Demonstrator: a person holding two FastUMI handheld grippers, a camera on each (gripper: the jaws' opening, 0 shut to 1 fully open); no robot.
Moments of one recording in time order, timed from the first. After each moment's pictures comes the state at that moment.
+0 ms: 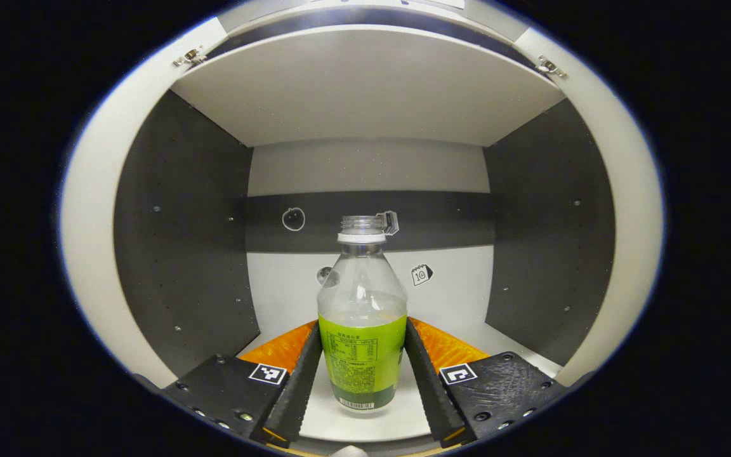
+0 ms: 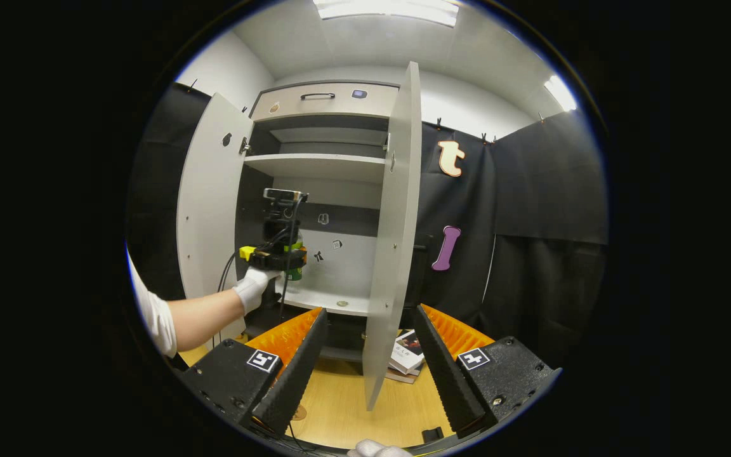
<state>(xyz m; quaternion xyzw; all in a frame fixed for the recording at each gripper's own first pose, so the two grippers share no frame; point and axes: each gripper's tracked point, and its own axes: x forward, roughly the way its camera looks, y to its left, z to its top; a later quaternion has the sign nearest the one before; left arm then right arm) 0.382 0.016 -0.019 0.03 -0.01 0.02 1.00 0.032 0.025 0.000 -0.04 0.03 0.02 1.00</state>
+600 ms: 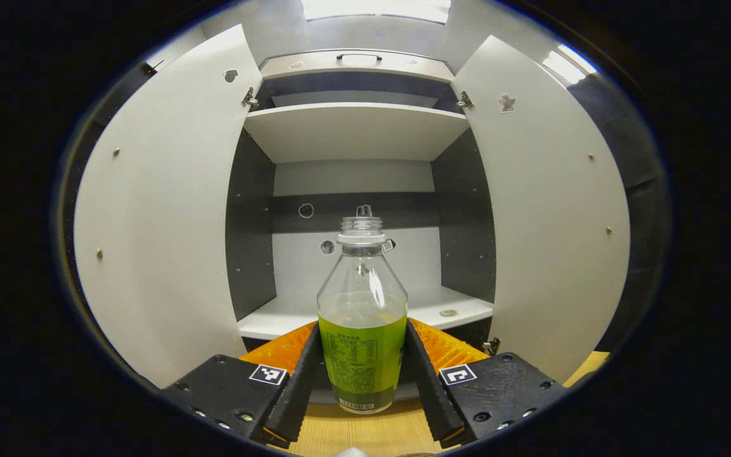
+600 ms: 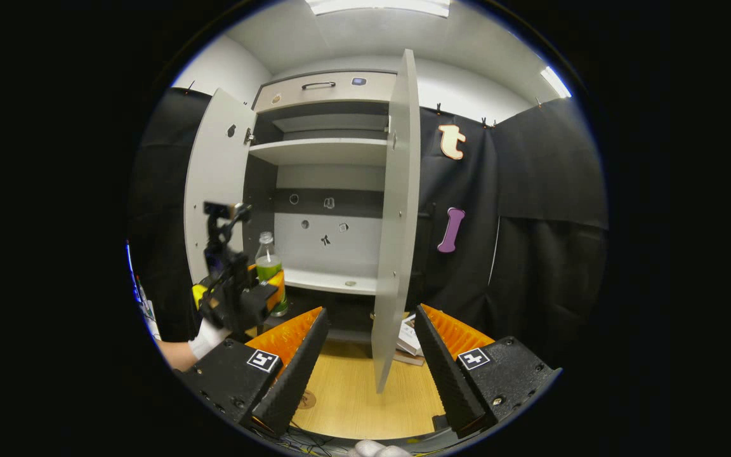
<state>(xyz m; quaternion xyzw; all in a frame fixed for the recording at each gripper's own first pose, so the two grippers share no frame) 0.183 -0.006 -0.107 0.05 -0.03 -0.02 1.00 0.008 0.021 -0.046 -0.03 0.07 0.02 1.00</state>
